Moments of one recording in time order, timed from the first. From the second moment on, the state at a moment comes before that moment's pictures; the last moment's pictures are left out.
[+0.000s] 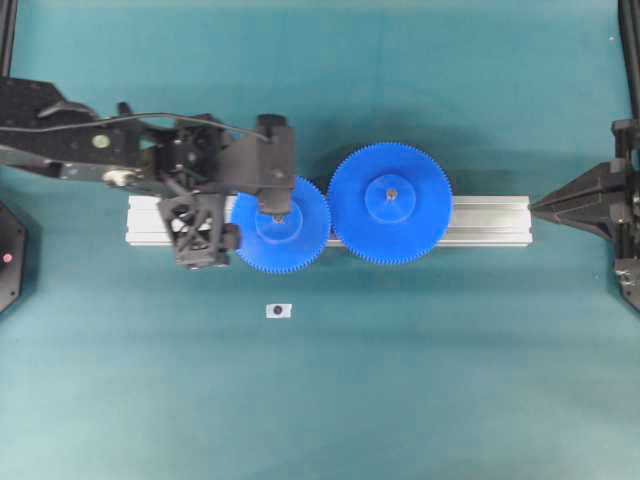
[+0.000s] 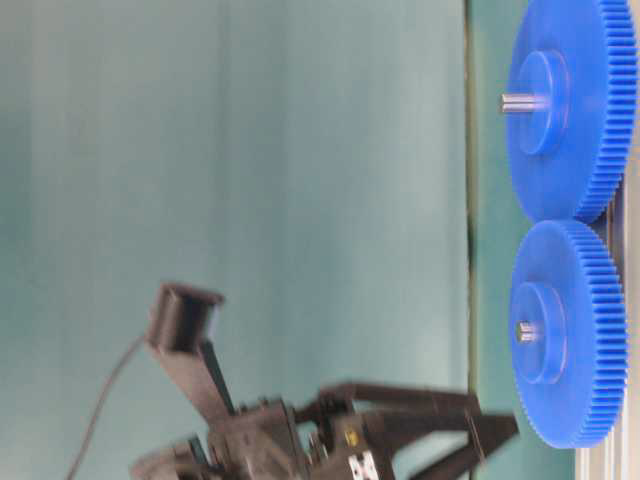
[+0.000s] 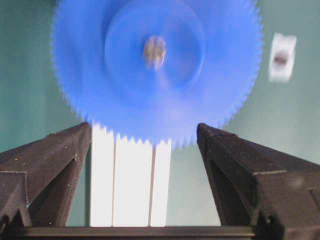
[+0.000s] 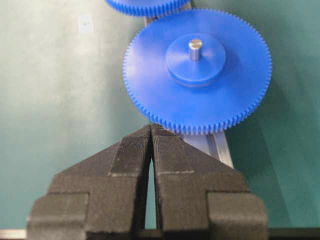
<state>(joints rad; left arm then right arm) 0.11 -0.10 0.55 0.02 0.65 0.06 -0.09 -1.05 1.19 0.05 0.36 0.09</state>
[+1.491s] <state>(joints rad) 0.10 -0.02 0.51 0.02 0.37 -0.14 -0.10 -1.05 1.21 0.05 0.36 0.10</state>
